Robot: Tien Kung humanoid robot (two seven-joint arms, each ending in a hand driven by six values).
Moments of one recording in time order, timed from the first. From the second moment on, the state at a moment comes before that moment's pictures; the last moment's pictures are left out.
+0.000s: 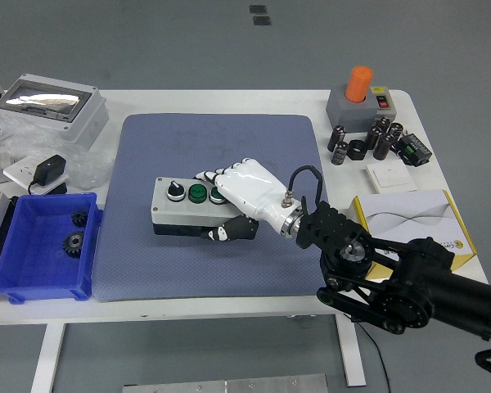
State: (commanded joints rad) left arm -0.03 0.12 -2.01 -0.22 1.90 -0.06 0.13; right arm 0.72 -0.21 0.32 1.23 -2.12 -0.29 -0.15
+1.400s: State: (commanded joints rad) left arm -0.03 0.12 -2.01 -0.22 1.91 -0.07 0.12; right arm 0.69 -0.13 0.32 1.07 -2.15 -0.34 -0.11
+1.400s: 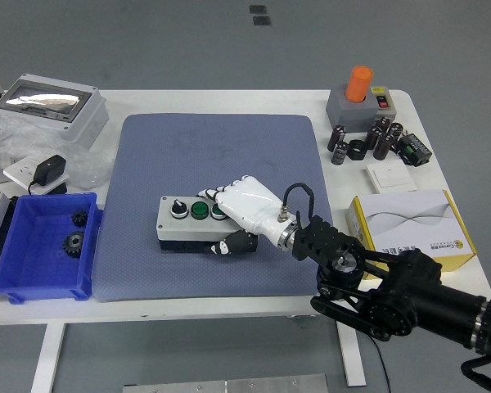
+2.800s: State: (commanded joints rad) left arm -0.02 0.12 -2.03 -0.22 1.93 -0.10 0.11; right arm 0.69 -0.25 0.34 1.26 -1.97 -0.21 -0.15
